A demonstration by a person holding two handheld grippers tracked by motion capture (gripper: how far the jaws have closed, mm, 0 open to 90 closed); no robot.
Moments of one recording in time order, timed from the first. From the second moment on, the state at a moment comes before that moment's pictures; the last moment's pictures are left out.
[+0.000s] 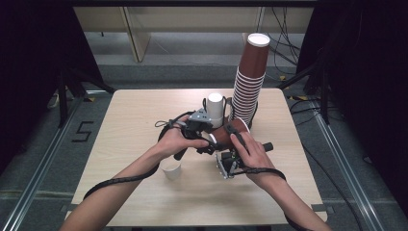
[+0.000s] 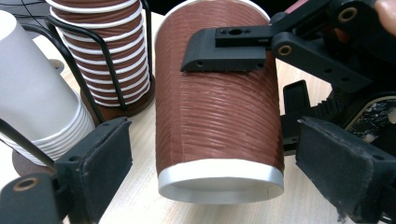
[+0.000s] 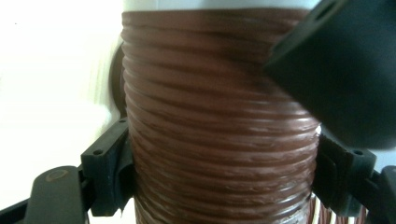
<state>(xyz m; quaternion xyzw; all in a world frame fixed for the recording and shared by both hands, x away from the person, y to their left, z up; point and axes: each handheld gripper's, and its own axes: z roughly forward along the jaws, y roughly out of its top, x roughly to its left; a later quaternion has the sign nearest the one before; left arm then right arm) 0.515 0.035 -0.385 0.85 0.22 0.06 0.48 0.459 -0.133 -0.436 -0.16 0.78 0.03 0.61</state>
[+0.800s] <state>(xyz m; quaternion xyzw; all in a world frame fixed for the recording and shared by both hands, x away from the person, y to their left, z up) 0.518 0.027 -0.392 0.87 0.21 0.06 0.45 0.459 -0.131 -0.440 -0.19 0.76 0.03 0.62</state>
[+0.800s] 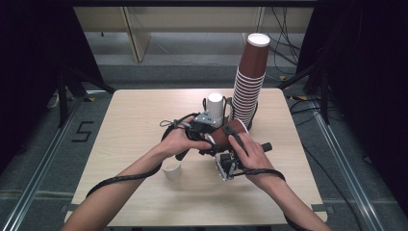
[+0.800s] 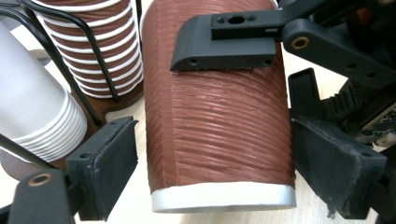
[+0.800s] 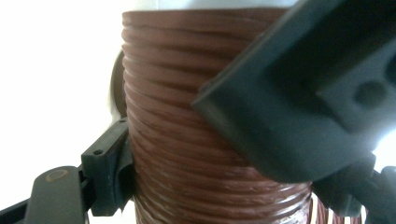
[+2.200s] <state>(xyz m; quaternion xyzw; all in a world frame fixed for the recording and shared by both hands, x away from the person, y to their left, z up) 0.523 0.026 -0.392 0.89 0.18 0.04 0.42 0.454 -0.129 -0.439 -0.20 0.76 0.04 0.61</state>
